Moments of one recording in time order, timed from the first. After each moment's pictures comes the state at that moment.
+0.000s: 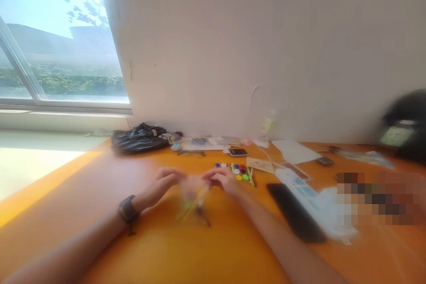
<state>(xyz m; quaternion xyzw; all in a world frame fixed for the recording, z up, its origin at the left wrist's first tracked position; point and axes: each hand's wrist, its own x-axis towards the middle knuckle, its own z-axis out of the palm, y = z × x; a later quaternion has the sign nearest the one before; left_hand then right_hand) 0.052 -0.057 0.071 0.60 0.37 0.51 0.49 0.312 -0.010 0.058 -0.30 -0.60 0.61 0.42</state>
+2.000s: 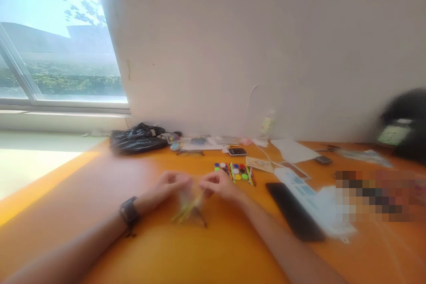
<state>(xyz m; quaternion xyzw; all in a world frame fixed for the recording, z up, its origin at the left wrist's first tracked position) 0.064 -0.066 0.074 0.63 0.36 0.43 0.54 0.309 -0.008 0.049 -0.32 -0.71 0.54 0.31</state>
